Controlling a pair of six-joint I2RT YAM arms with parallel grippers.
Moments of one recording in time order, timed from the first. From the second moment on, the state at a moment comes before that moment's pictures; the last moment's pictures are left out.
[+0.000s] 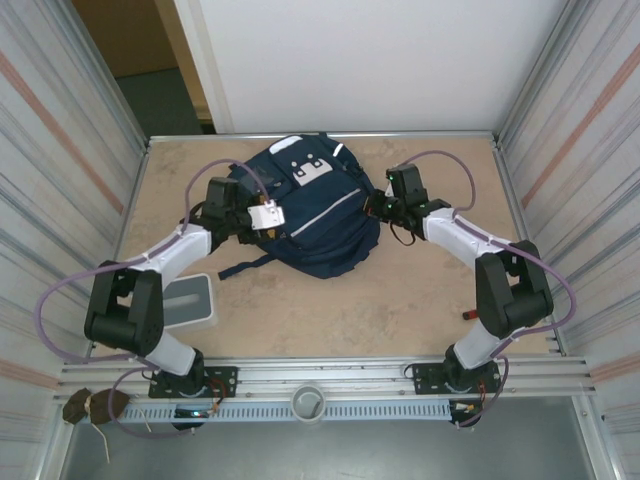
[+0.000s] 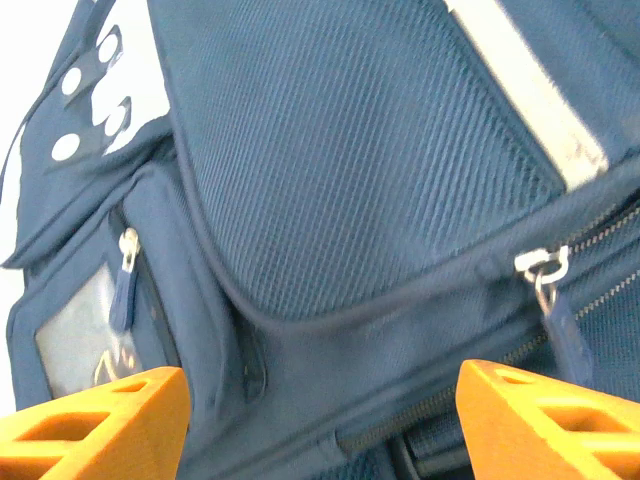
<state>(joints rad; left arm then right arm) -0.28 1.54 0.96 -0.18 0.32 1.13 0.36 1.62 1.08 -0.20 -0.17 0.64</state>
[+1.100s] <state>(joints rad) -0.50 1.74 1.10 -0.31 0.29 1.20 0.33 1.89 1.36 -0.25 -0.35 0.70</state>
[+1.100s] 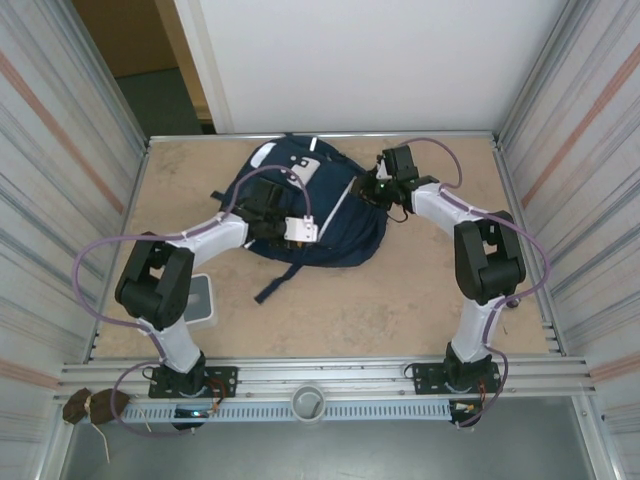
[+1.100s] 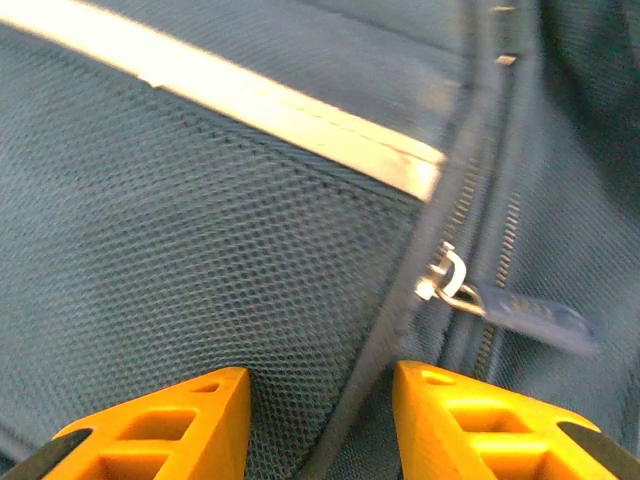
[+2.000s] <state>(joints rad) -0.58 1.75 1.08 -0.21 0.26 1.18 0.30 1.49 0.98 -0.39 -0.39 0.53</state>
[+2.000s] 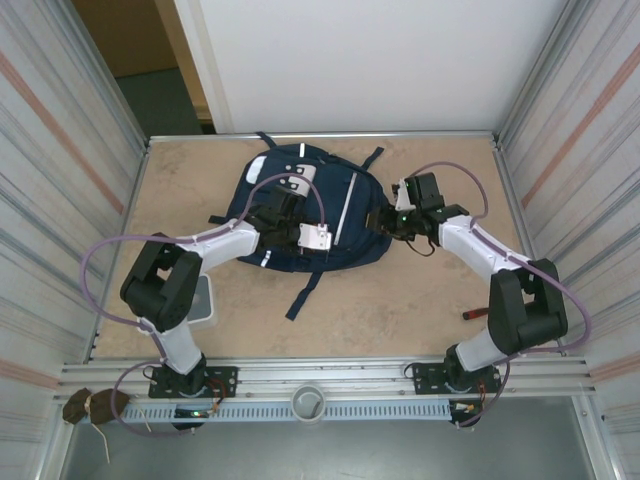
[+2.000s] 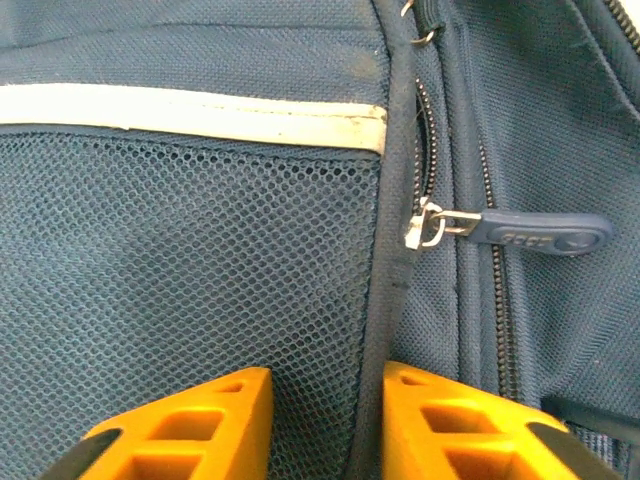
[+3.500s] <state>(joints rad) -0.45 1.75 1.14 -0.24 0.65 0.91 0.73 1.55 0.72 0.26 0.01 0.38</state>
